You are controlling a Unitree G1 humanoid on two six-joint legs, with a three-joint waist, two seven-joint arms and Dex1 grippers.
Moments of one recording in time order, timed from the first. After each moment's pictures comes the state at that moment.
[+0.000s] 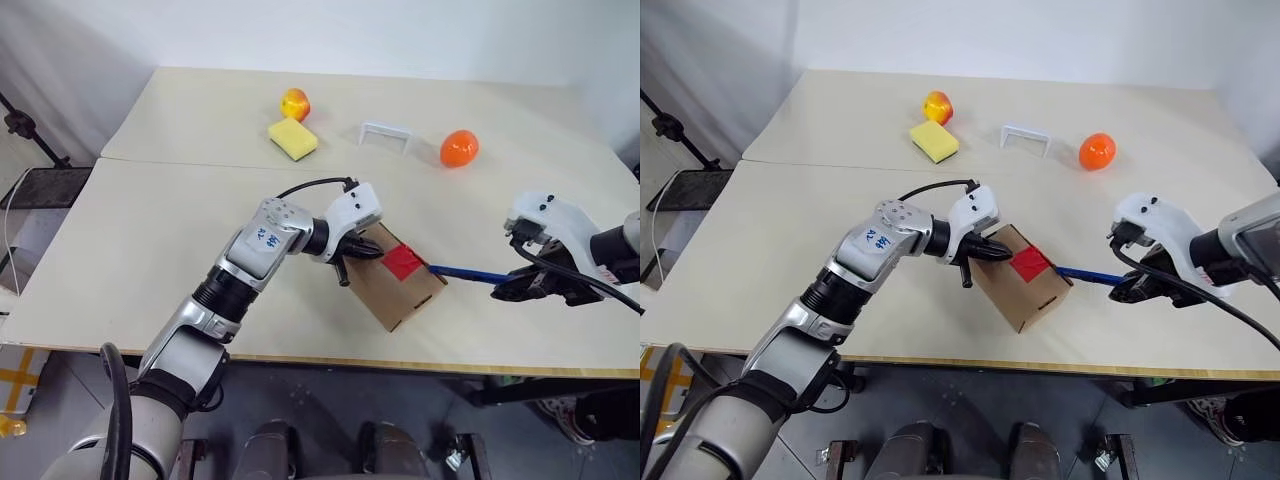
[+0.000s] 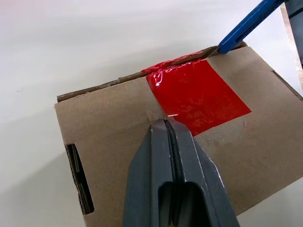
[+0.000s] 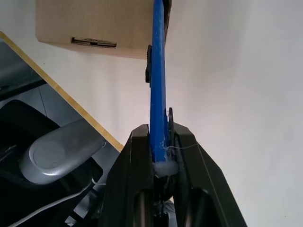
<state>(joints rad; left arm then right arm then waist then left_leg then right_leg) -0.99 0.25 -0.40 0.28 -0.12 0.70 -0.88 -0.90 -1.39 0.25 -0.40 0.86 1.61 0.88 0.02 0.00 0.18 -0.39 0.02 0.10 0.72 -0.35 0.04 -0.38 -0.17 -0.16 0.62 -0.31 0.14</state>
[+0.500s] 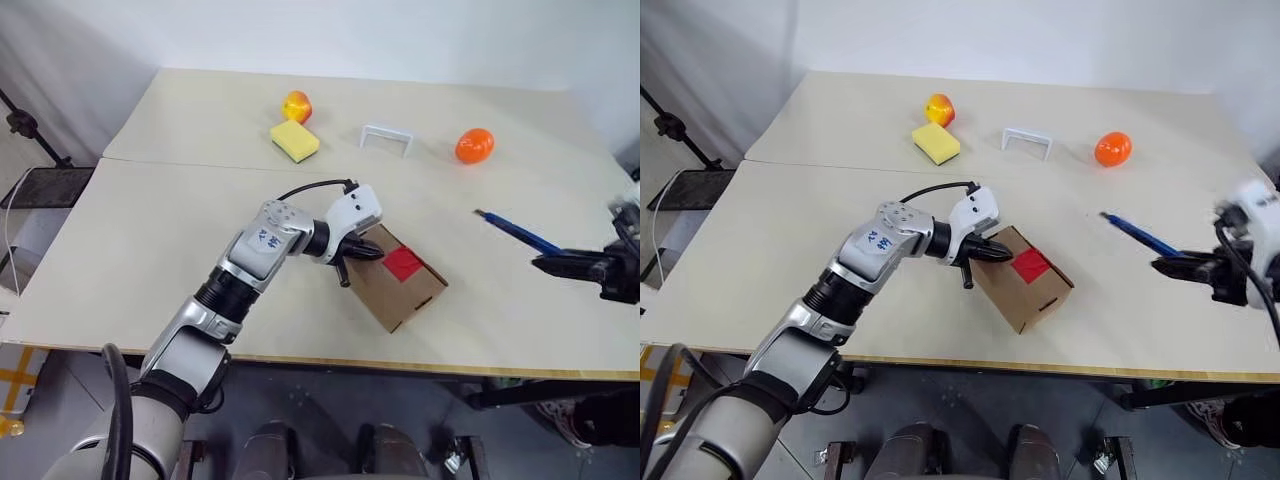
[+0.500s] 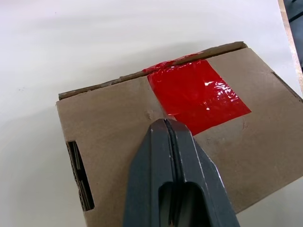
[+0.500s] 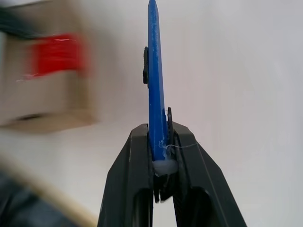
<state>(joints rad) -0.99 0.25 -0.39 0.30 -0.12 0.70 -0.89 -0.15 -1.06 -0.56 -0.20 0.66 1.19 0.82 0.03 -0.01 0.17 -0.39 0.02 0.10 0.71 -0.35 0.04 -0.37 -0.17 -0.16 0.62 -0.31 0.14</state>
